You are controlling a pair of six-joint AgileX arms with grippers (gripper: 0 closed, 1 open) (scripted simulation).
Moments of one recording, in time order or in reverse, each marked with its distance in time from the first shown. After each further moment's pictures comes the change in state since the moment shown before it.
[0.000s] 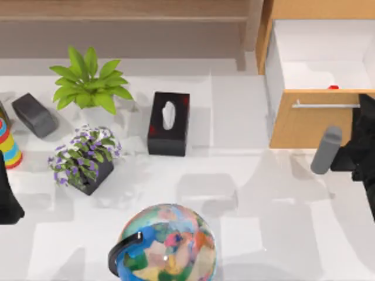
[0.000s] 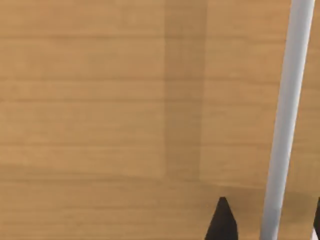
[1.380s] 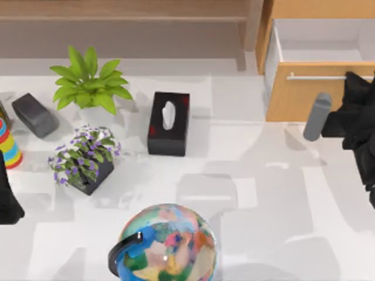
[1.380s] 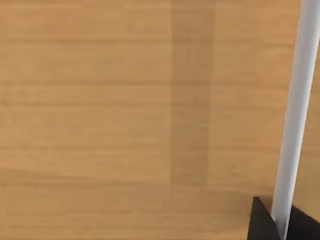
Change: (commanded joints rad) left arm 0.000 0.000 0.000 0.000 0.000 0.000; right arm -0.069 0.079 0.247 -0.174 -0.069 0.002
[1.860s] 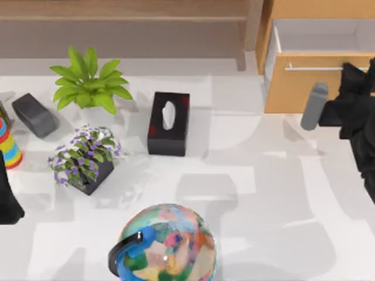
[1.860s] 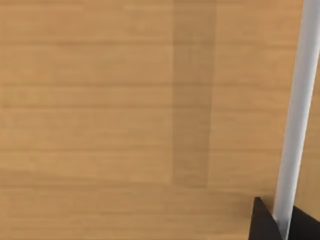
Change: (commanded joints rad) left arm 0.000 0.000 0.000 0.000 0.000 0.000; right arm -0.013 0.035 0.087 -0.053 -0.012 0.000
